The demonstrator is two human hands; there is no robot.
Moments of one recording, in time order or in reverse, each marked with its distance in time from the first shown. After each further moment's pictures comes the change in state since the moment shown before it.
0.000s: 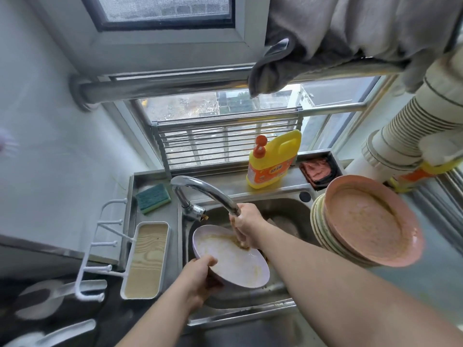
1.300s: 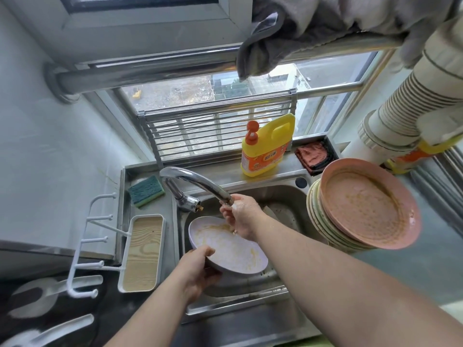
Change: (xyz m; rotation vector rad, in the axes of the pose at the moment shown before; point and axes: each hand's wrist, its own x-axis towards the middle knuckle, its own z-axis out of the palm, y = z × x) left_hand 0.010 -0.002 0.002 -0.030 0.034 -0.018; right_hand 0.016 0.016 0.000 0.320 -0.073 0.087
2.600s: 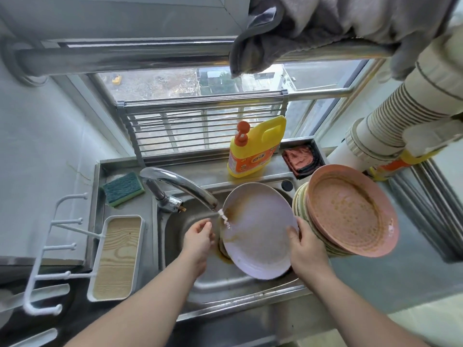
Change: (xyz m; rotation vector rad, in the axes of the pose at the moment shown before) left_hand 0.066 0.012 0.064 -0.032 -0.004 0.262; right_hand -0.096 0.037 -0.141 -0.589 0.469 -0.391
